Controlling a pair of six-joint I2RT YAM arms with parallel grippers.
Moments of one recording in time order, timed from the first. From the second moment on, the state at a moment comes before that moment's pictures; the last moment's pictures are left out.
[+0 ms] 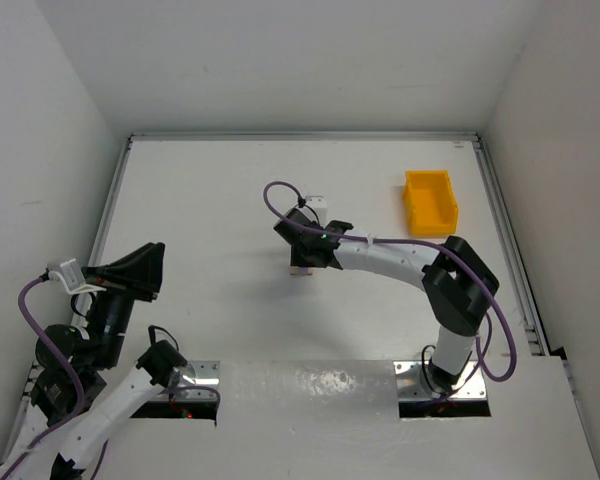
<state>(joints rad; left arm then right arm) -0.70 0.03 0.70 -0.41 -0.52 -0.42 0.91 1.79 1.23 -0.49 0.42 0.81</state>
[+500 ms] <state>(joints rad) -0.71 0.03 0.70 -0.41 -0.51 -0.42 0.90 1.80 1.23 -0.47 0.40 0.81</state>
